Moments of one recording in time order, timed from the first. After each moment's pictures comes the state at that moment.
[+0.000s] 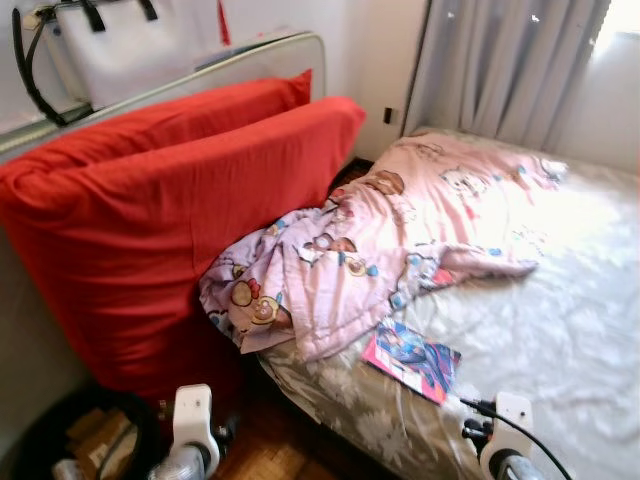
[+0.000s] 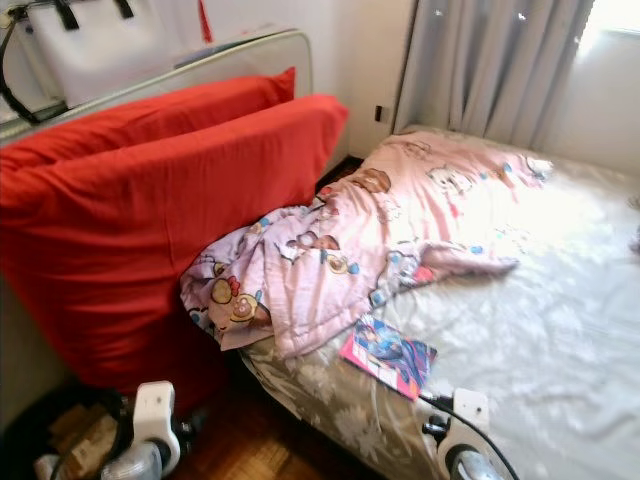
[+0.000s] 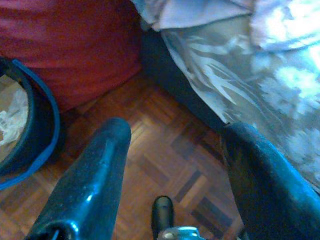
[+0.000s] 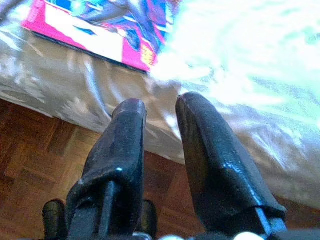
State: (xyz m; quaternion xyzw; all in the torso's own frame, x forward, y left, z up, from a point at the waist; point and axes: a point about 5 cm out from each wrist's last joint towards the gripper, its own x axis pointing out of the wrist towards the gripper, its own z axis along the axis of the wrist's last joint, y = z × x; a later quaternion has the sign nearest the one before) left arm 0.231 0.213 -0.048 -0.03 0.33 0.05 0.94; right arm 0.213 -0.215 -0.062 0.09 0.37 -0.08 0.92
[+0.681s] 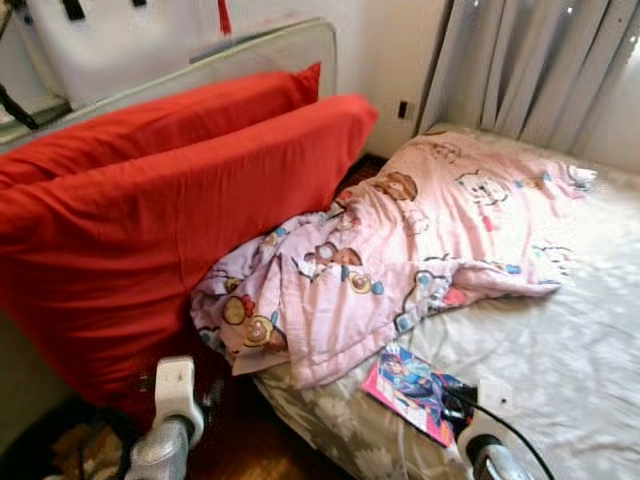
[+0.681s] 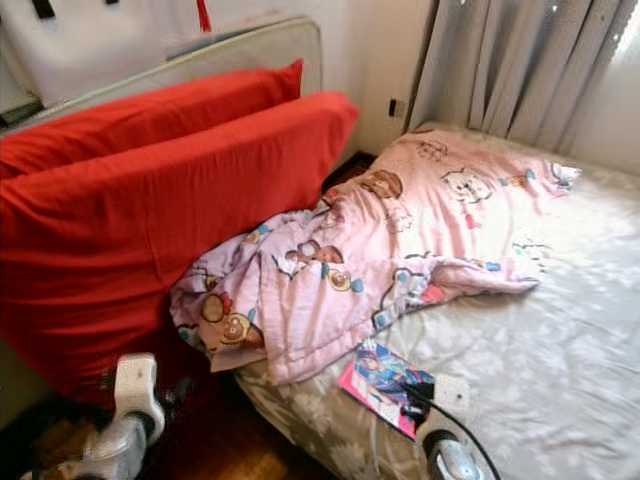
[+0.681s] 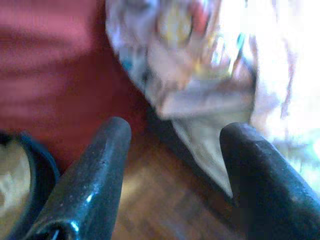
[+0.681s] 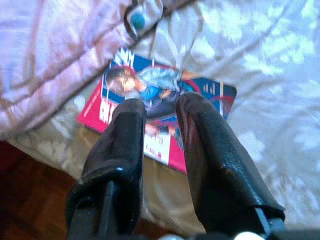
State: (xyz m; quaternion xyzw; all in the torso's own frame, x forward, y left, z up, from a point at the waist) left arm 0.267 0.223 -0.013 -0.02 0.23 0.04 0.97; right arm 0.228 -0.201 -0.046 0.11 0.27 -0.06 0.96
